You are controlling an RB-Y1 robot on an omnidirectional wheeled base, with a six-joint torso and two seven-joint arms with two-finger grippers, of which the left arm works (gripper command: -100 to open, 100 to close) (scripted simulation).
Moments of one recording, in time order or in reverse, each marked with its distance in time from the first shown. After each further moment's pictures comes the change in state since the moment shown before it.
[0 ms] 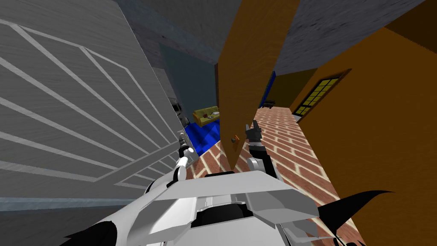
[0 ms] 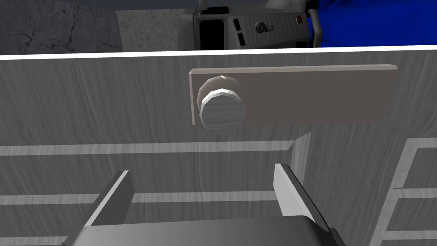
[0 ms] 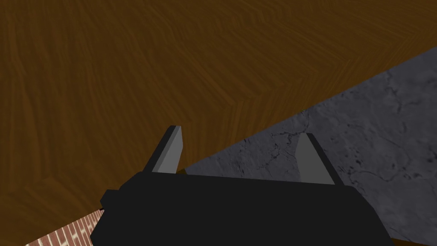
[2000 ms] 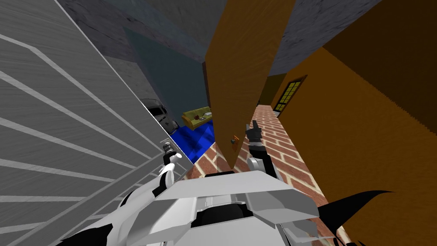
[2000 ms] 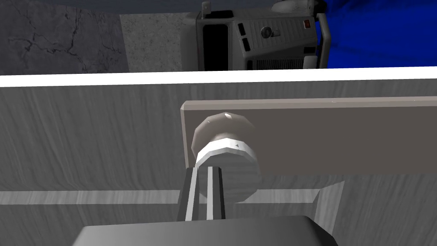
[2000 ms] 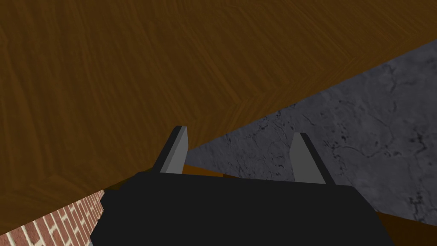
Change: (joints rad) arm 0.082 0.191 0.039 0.064 0.030 -0.021 0.141
